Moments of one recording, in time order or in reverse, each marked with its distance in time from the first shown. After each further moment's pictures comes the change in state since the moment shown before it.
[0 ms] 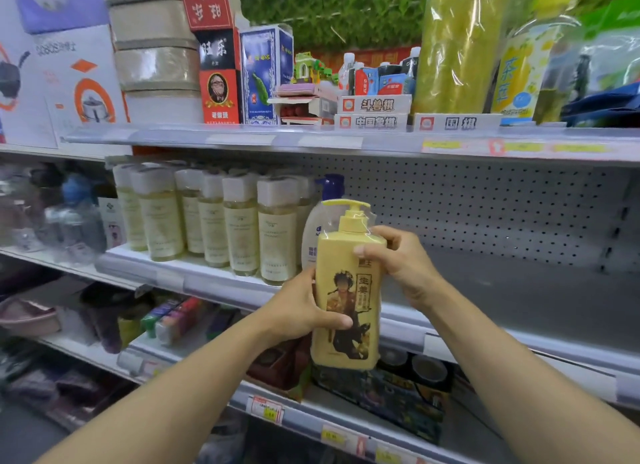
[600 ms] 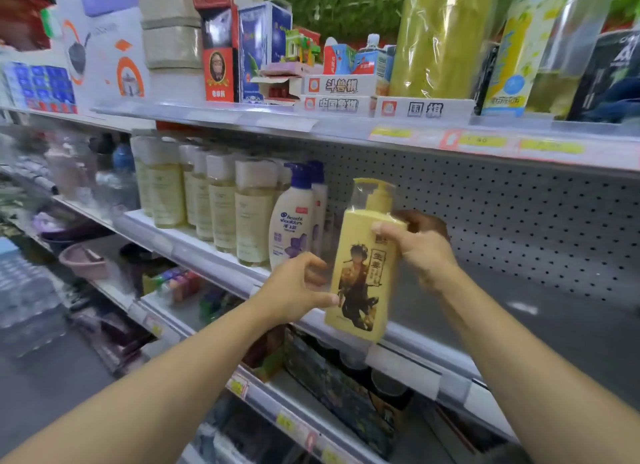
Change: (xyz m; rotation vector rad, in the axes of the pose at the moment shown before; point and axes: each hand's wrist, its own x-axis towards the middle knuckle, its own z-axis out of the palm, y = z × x) left_hand 0.054 0.028 0.087 0.192 0.292 -0.194; right_hand 0.036 0.032 -0.117 -0.036 0.075 0.064
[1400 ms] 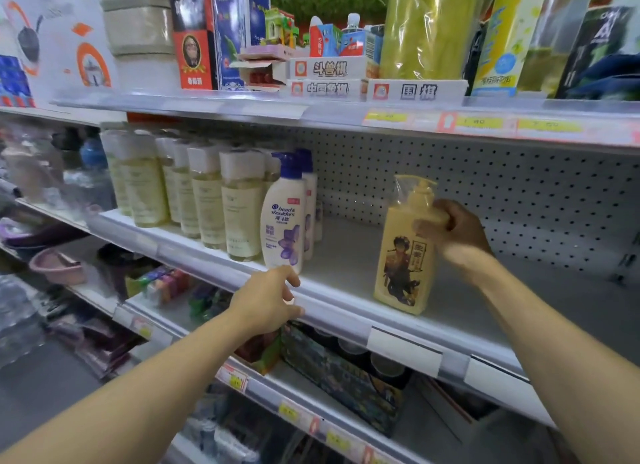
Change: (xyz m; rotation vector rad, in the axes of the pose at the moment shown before) left_hand -0.005 -0.037 -0.012 0.391 -0.011 -0.053; right_hand 0.000 0.013 -0.040 -0.226 0.126 0.080
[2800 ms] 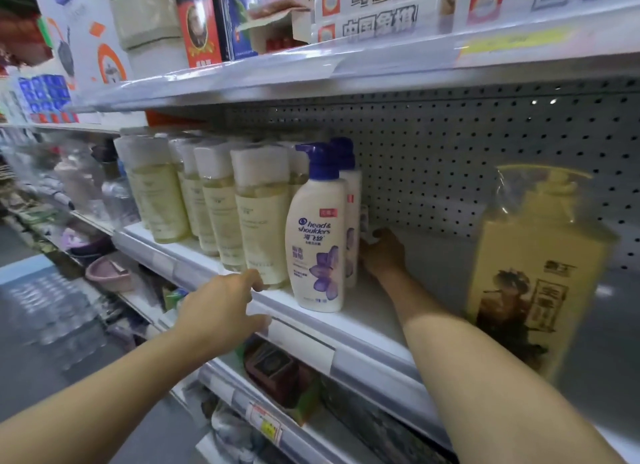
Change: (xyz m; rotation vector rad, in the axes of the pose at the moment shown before) left_hand 0.057 -0.067 -0.040 0.431 0.102 -0.199; right_hand 0.121 0.060 0.220 -0.005 -0.131 0.204
